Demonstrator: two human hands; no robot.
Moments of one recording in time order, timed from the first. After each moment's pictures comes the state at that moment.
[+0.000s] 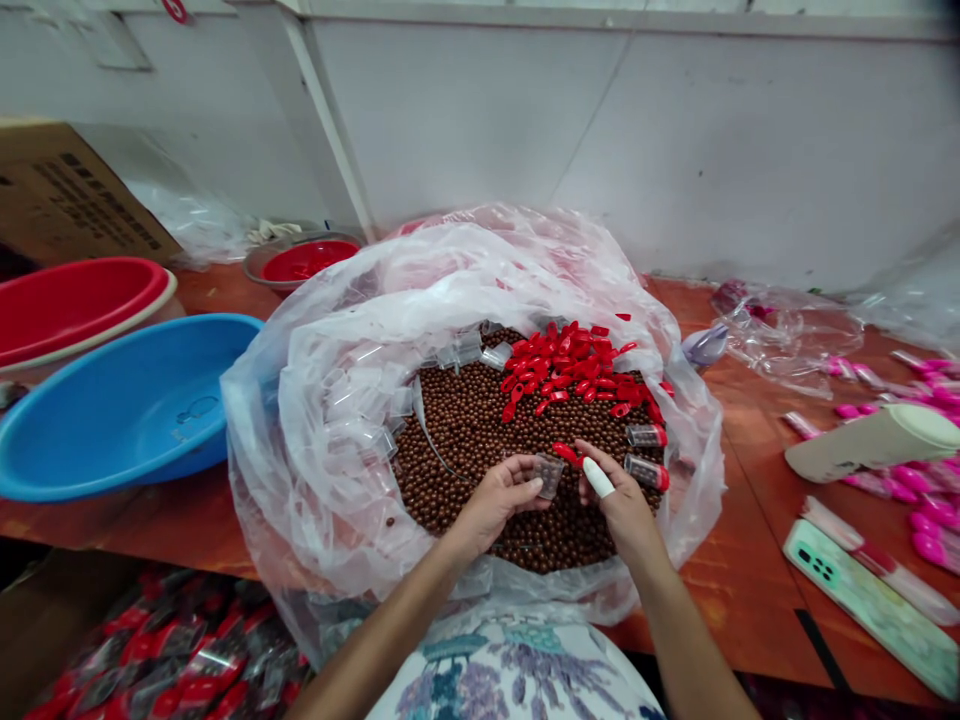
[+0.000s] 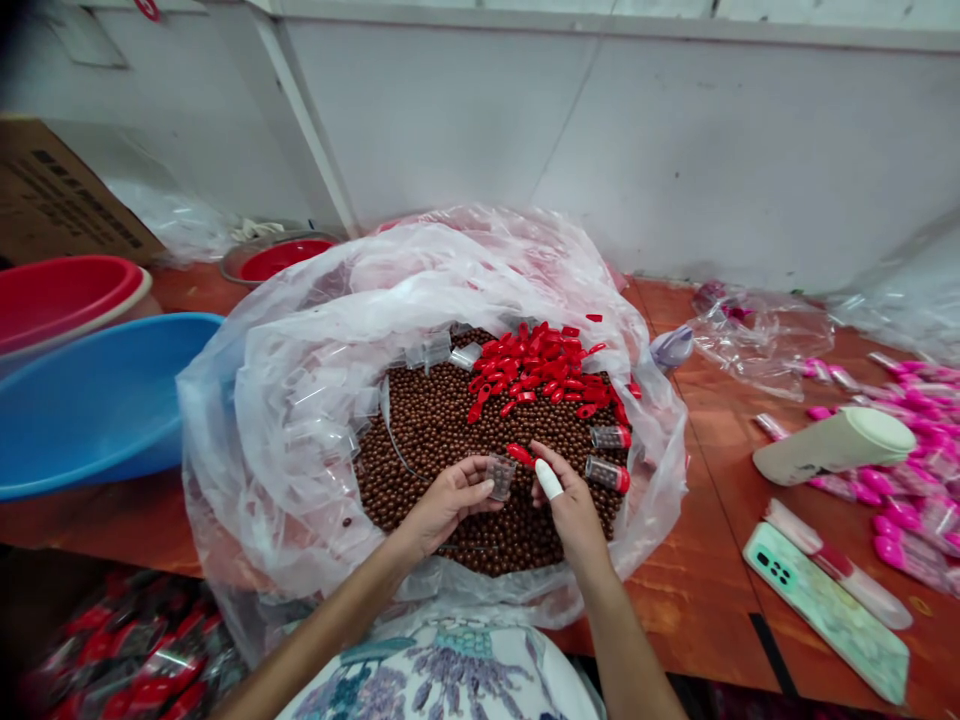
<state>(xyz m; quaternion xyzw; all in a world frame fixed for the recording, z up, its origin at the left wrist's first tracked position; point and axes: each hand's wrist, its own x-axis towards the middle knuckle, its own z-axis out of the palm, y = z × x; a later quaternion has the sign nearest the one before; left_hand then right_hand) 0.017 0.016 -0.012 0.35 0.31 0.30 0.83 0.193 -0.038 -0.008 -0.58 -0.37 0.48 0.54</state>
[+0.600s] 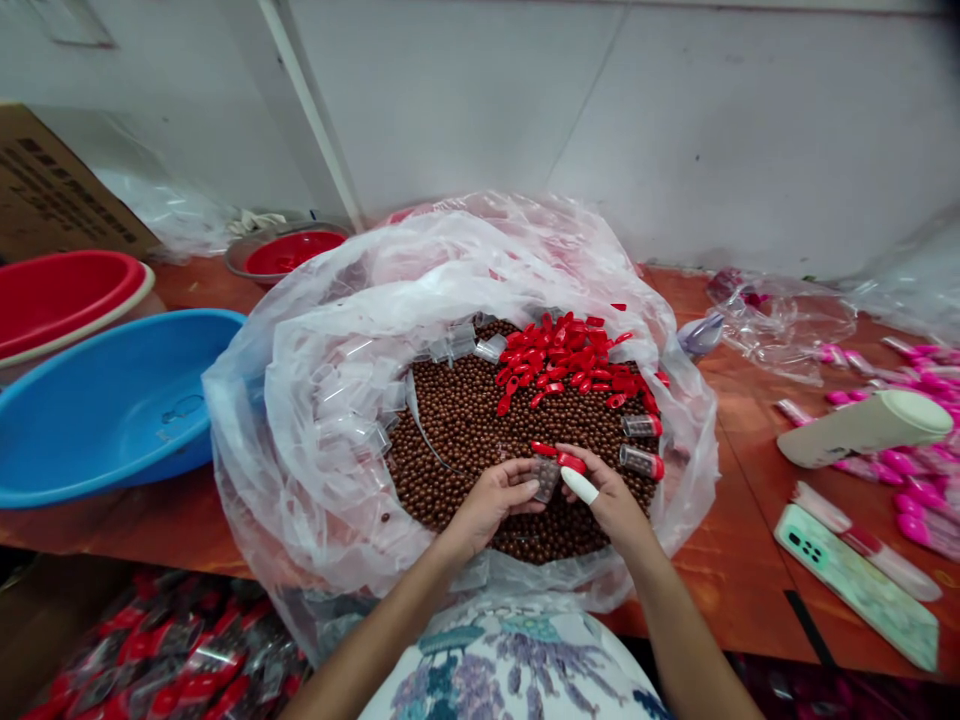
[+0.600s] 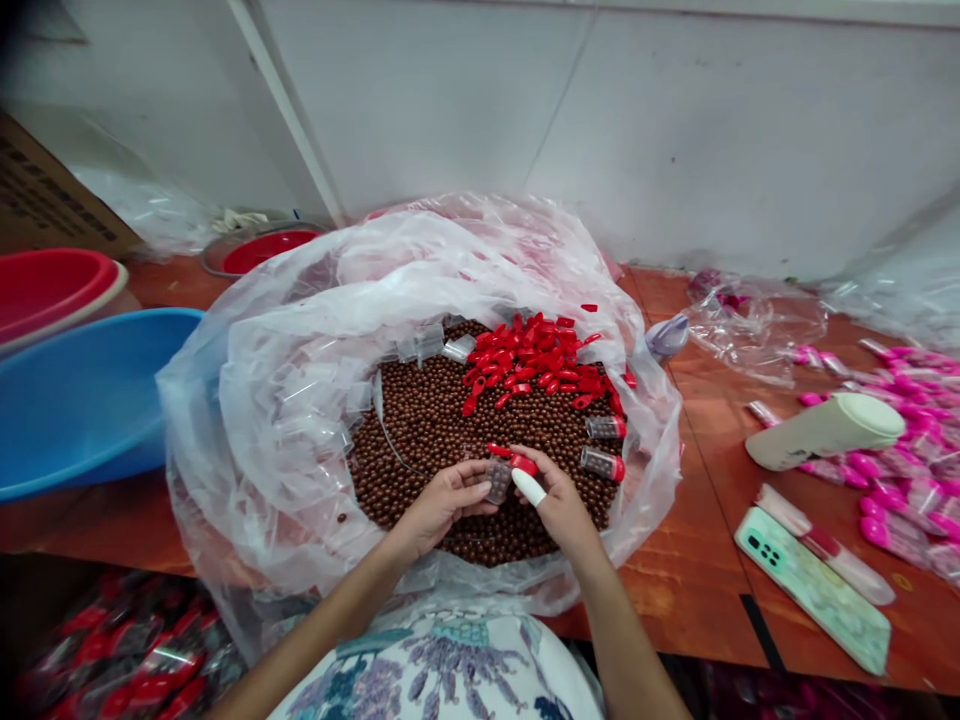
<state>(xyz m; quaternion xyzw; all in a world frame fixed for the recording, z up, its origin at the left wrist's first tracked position) 0.016 0.011 -0.019 0.35 0.33 0.27 0.84 0.194 -0.040 -0.010 -0.55 -0.44 0.52 0.49</state>
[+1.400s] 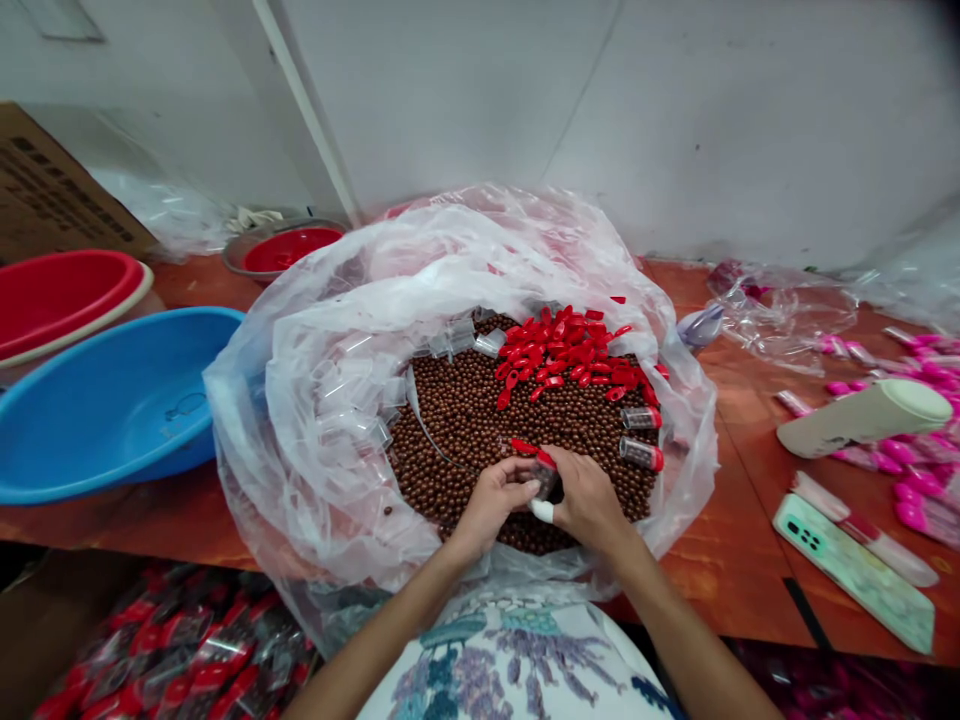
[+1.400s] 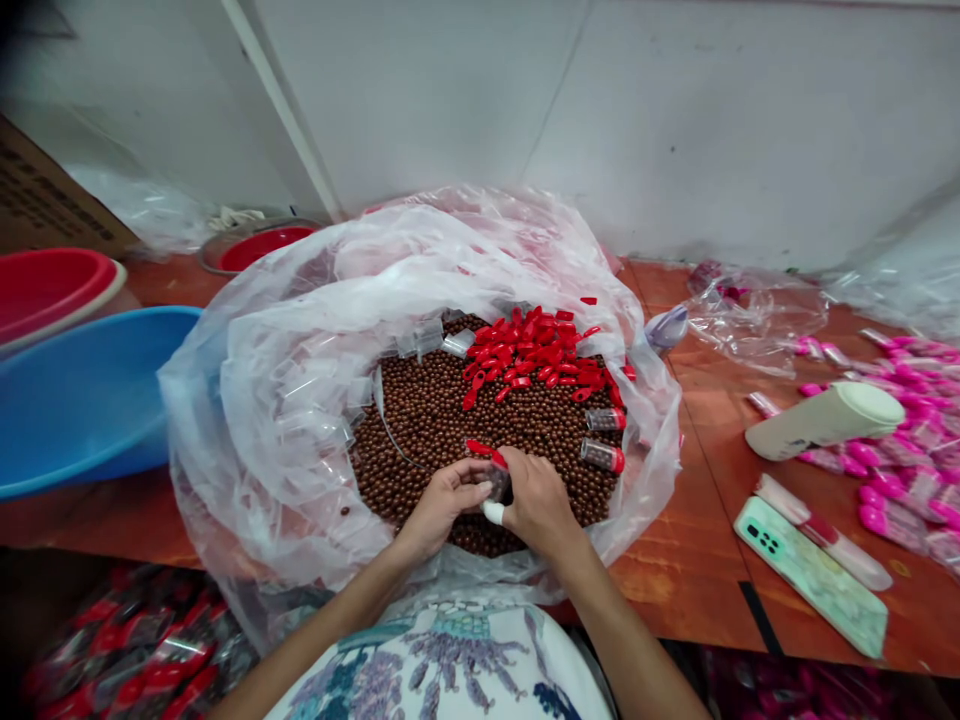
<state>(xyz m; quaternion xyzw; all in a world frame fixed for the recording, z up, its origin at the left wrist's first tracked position) 0.019 -0.002 -0.017 0.37 0.37 0.31 0.79 0.178 -0.039 -0.031 -0.59 -0.76 0.07 0.27</state>
